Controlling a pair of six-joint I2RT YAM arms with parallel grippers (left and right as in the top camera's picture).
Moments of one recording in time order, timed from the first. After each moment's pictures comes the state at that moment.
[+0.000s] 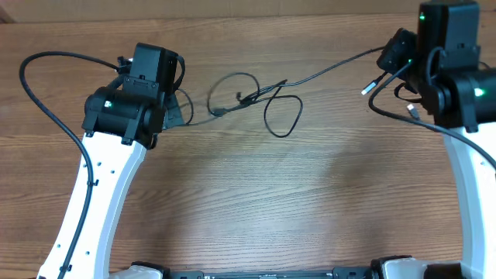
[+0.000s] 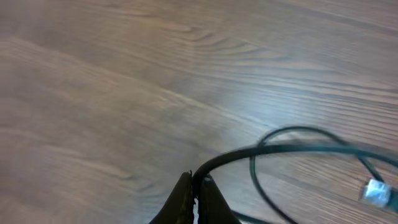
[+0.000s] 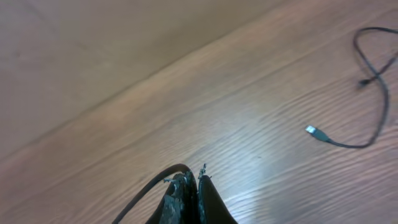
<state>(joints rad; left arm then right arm) -0.25 1.46 1.58 -1.28 -0.36 -0.53 0.13 1.50 1.83 -1.09 0.21 0.57</state>
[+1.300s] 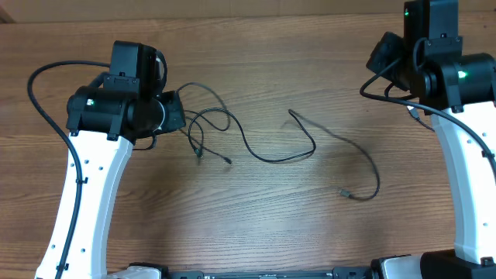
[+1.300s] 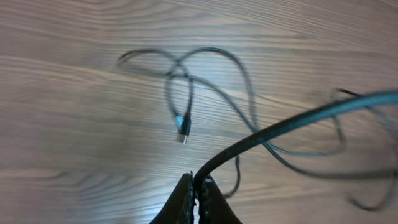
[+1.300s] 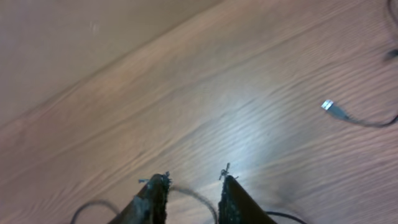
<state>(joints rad) -0.15 1.46 1.58 -1.25 0.10 -0.36 0.12 1.57 1.83 -1.14 0.10 0.57</state>
